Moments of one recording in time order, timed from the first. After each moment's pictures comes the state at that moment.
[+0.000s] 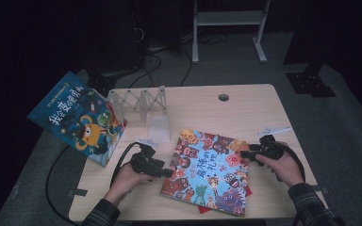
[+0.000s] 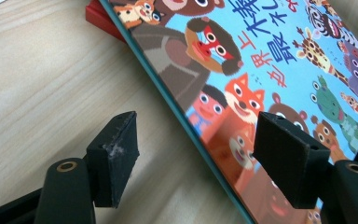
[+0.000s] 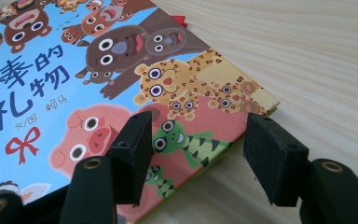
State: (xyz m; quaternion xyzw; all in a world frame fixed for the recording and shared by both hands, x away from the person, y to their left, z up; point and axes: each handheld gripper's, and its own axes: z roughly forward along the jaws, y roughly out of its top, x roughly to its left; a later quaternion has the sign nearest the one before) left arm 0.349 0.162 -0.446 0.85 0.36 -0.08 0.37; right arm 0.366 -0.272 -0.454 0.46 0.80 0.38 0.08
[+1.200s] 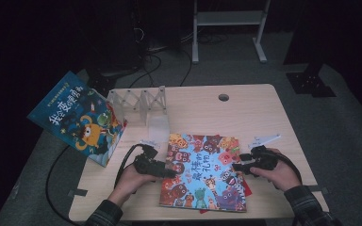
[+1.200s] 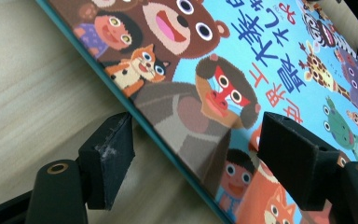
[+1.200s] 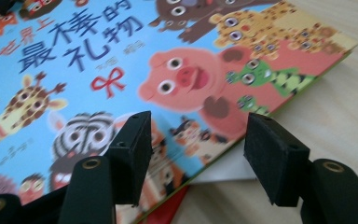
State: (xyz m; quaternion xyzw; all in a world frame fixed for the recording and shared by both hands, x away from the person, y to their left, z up) left arm 0.349 0.160 -0.458 0.84 0.38 -0.10 0.38; right arm 0.332 -0.243 -0.449 0.37 0.85 0.37 0.05
